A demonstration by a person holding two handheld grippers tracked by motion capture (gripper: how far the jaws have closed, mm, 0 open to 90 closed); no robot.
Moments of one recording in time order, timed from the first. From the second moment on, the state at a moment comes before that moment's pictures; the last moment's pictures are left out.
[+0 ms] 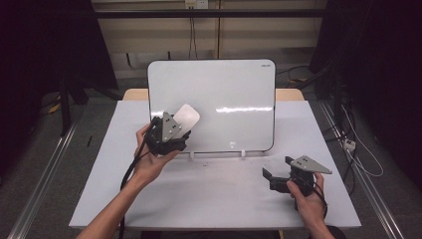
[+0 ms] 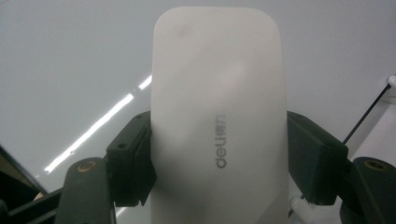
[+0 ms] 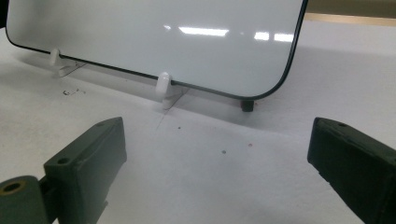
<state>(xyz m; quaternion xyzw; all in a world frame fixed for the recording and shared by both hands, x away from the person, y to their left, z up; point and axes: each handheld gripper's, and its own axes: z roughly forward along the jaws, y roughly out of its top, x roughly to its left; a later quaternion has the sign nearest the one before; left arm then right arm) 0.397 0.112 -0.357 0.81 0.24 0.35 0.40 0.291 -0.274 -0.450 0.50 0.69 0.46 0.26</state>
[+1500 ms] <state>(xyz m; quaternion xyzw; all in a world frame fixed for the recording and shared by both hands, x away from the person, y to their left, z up) 0.412 0.132 -0.403 0.83 0.27 0.36 0.33 0.291 -0.274 -0.450 0.49 0.69 0.46 0.25</state>
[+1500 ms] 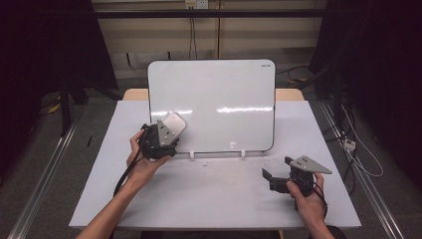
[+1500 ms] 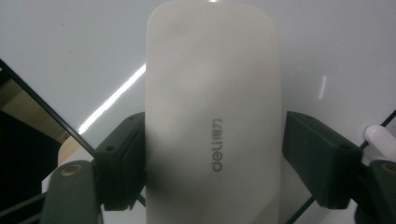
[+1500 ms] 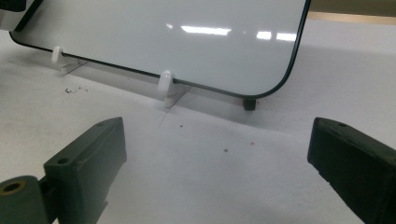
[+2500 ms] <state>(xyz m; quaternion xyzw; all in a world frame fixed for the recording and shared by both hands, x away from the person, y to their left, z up) 0.380 0.174 -0.390 0.80 0.37 0.22 0.43 0.292 -0.273 -0.451 0.50 0.69 0.45 0.26</state>
